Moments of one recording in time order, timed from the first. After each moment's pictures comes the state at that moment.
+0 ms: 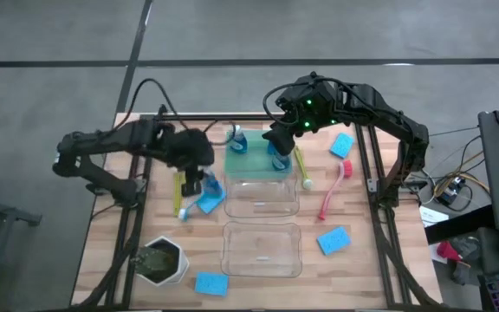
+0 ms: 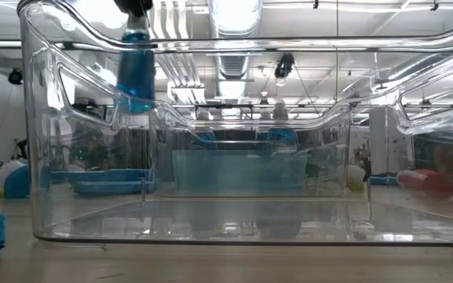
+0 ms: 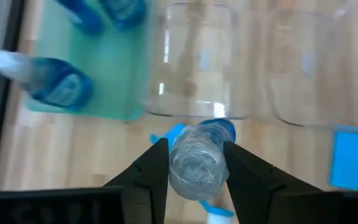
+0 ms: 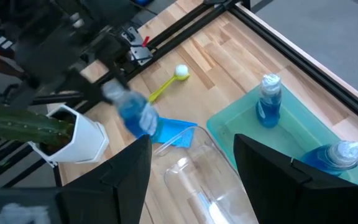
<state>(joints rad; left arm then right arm) 0.02 1.34 1.60 -1.28 -0.06 -0.05 -0.17 1.74 2.26 -1.22 -0.01 0.51</state>
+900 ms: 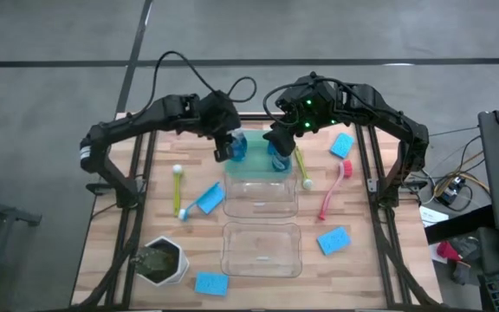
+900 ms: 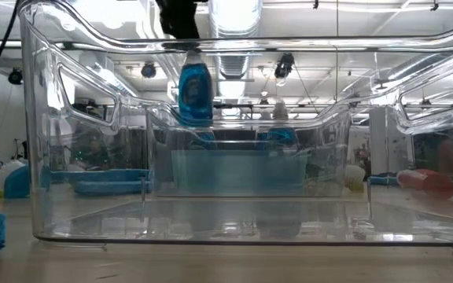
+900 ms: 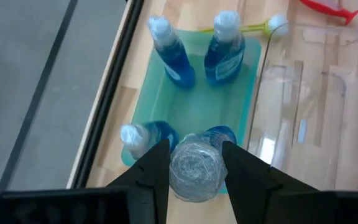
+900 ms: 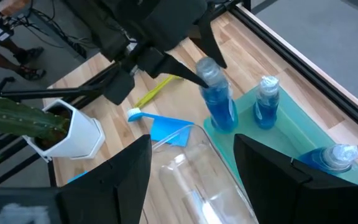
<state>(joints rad) 0.28 1.58 1.80 -1.11 -0.14 0.13 -0.17 1.74 2.26 -1.22 -0.01 0.47</state>
